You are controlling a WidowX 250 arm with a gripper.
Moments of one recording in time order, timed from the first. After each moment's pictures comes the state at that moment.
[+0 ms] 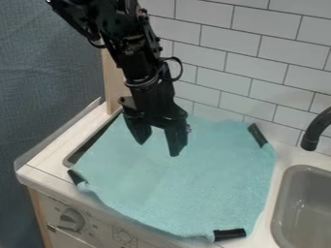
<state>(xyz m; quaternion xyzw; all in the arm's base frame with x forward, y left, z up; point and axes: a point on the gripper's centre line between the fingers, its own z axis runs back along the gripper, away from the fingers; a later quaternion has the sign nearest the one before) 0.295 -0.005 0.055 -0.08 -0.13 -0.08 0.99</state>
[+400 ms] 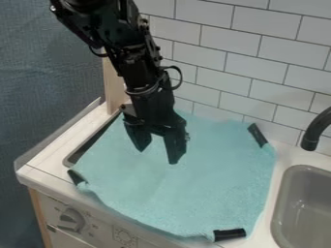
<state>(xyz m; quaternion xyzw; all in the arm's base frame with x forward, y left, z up) 0.296 -0.010 0.043 -0.08 -0.12 -0.10 0.98</state>
